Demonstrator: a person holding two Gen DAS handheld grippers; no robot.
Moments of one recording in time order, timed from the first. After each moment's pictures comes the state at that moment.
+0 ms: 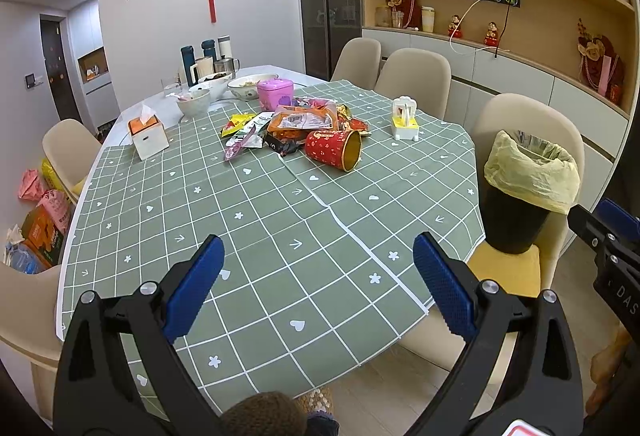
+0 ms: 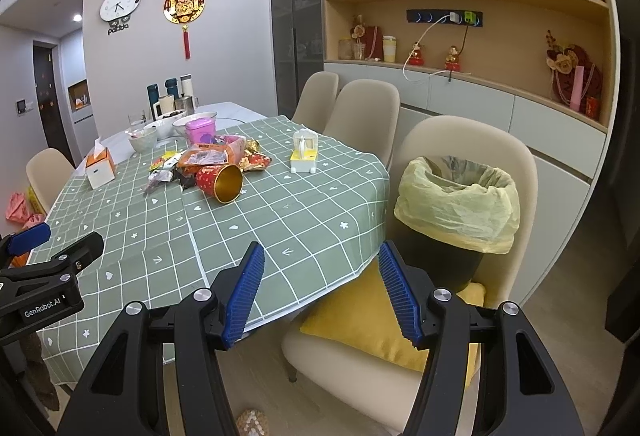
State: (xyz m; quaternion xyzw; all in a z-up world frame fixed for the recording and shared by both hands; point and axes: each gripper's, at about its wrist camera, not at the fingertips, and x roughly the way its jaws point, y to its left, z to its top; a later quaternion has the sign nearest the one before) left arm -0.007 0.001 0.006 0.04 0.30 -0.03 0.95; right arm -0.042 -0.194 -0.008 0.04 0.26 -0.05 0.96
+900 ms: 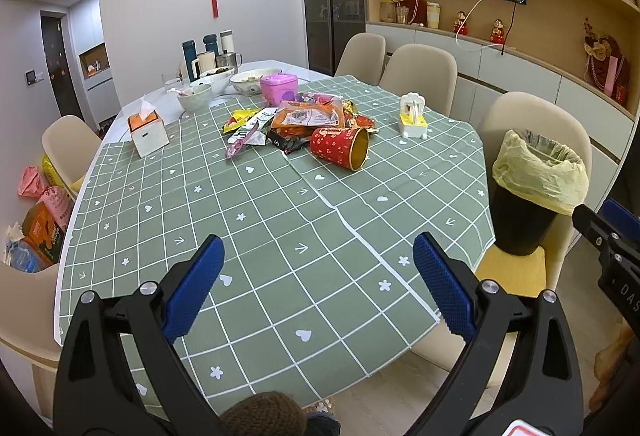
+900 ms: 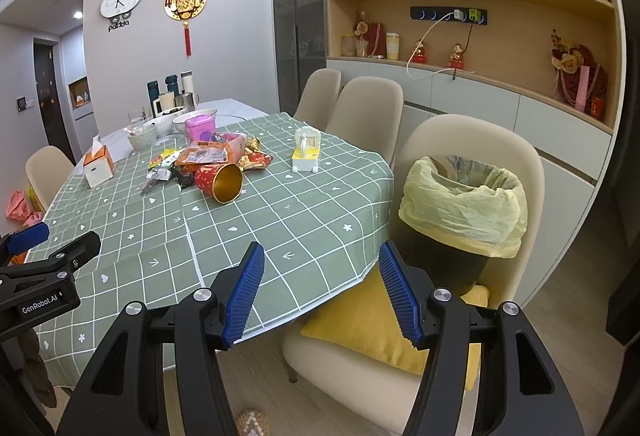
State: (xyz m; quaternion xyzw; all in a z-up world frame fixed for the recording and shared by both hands) left arm 0.015 0.009 -0.003 0.04 0.32 -0.03 0.95; right arm -0.035 -0.196 -0.012 0.03 0.27 -0.05 0.96
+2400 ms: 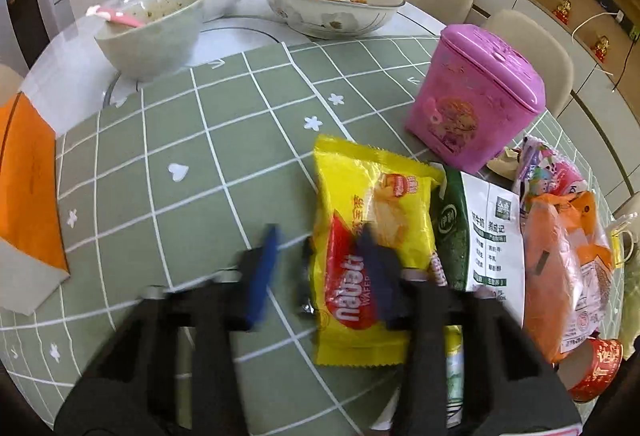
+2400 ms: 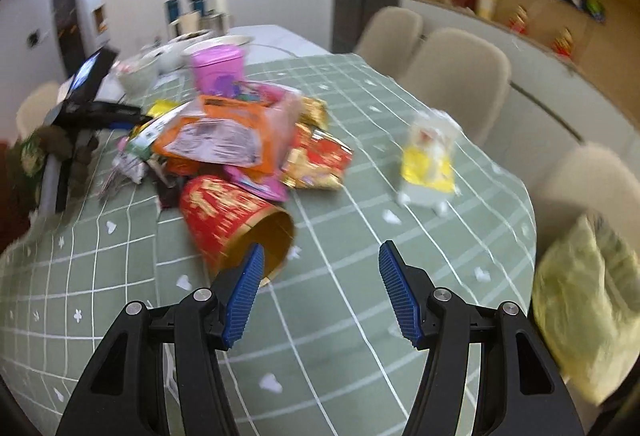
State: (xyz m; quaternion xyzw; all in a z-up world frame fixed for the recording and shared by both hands) left arm 0.516 0.224 -0.115 -0.05 0.48 -0.06 0.87; right arm 0.280 -0.090 -0.068 -0.05 0.39 0.04 0.92
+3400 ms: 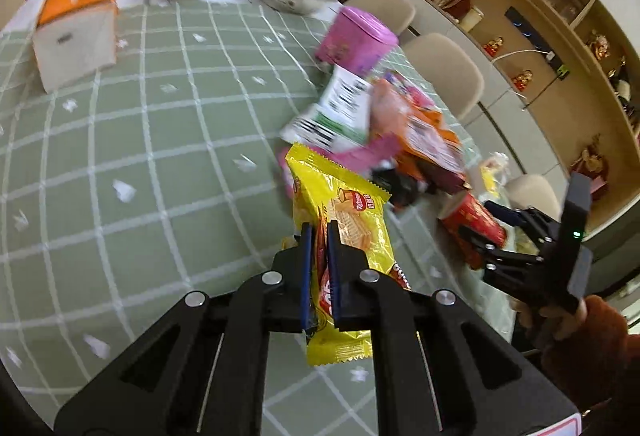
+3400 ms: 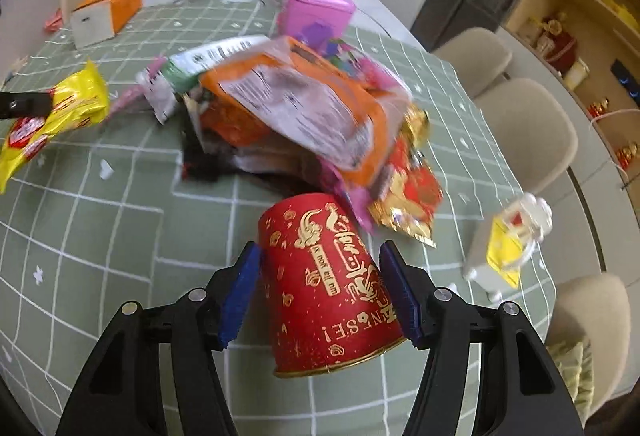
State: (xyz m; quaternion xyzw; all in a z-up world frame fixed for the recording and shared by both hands) left arm 0.311 0.240 -0.085 -0.19 0.46 -0.16 0.85; right arm 0.332 -0.031 -0.097 -0.22 0.45 0.11 0.86
